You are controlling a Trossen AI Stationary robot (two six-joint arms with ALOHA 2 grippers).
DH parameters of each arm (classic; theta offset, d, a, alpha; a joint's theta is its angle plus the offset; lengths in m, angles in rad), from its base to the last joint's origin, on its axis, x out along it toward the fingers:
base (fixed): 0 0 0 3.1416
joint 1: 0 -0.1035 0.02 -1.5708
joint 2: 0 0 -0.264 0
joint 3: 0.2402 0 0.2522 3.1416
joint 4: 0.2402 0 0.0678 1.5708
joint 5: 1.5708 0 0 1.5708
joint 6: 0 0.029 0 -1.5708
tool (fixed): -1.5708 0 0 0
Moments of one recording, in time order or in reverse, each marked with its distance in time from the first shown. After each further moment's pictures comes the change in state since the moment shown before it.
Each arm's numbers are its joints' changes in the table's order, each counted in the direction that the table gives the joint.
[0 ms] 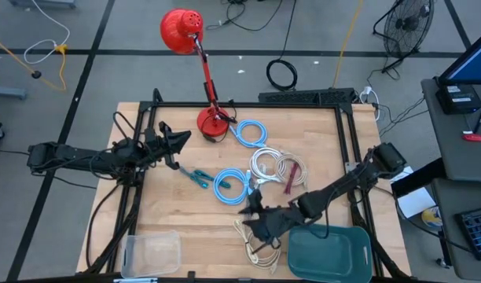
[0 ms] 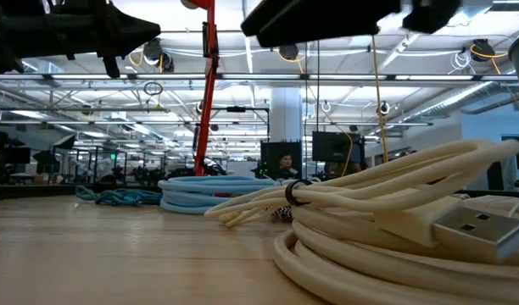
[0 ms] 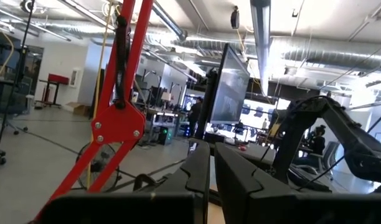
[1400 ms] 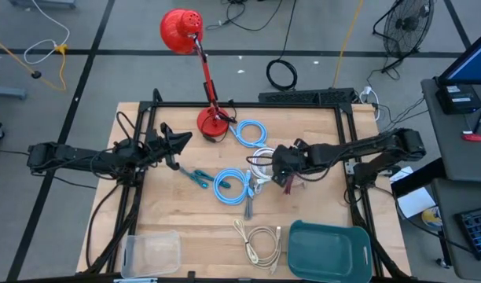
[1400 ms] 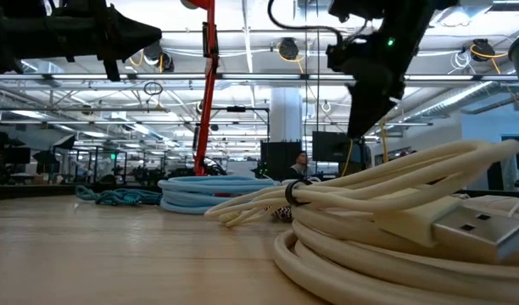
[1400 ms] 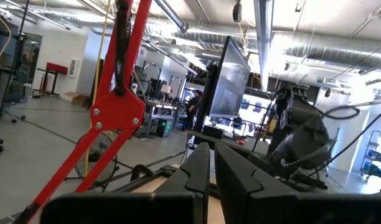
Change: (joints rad) left arm 0.001 0.002 0.000 0.025 0.001 -0.032; right arm 0.420 0.296 -0.138 0.746 0.168 0.935
